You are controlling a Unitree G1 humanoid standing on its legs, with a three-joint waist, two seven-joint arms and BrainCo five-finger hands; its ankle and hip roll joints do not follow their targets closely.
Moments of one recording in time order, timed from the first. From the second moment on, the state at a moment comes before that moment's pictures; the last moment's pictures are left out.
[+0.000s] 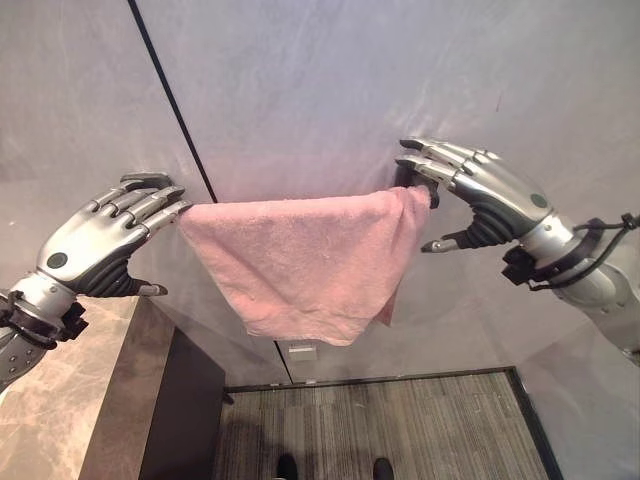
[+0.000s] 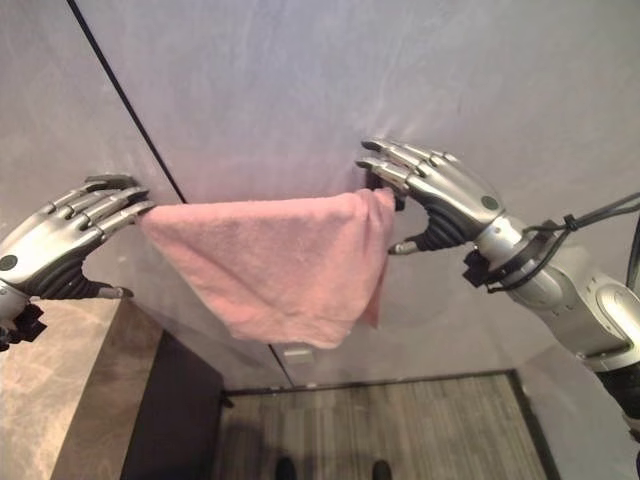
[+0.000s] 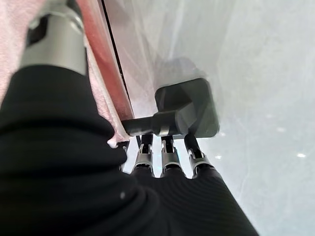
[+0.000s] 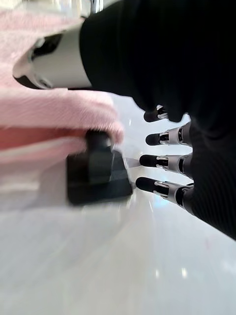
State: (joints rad) left arm 0.28 1.24 0.34 -0.24 0.49 -0.37 0.17; right arm -0.33 -1.15 0.17 -0.27 -0.29 -0.28 -0.06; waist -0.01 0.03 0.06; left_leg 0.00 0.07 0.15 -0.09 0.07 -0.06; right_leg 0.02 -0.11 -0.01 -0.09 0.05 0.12
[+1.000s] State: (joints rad) left arm 0.39 1.15 0.44 -0.19 0.62 -0.34 0.22; right arm -0.18 -1.15 0.06 -0.27 -0.29 -0.28 -0.06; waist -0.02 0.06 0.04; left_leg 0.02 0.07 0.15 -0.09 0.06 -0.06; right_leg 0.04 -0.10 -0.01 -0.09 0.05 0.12
